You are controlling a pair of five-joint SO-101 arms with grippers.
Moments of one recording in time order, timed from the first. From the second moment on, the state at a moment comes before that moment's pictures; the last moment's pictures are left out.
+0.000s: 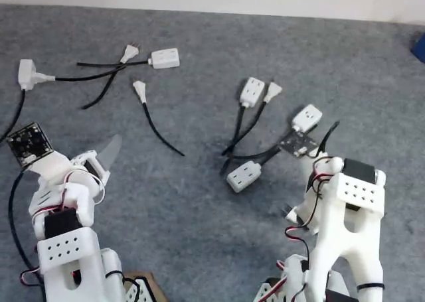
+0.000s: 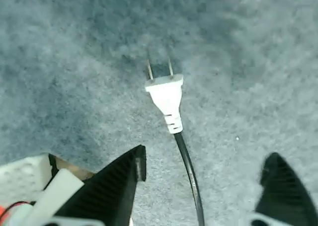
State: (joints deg) left arm -26.2 -67.7 79.3 36.4 13.9; right arm 12.1 -33.0 49.8 81.5 55.8
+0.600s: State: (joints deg) left arm -25.0 -67.7 79.7 36.3 13.7; right arm 3.3 -33.1 67.7 66.0 66.3
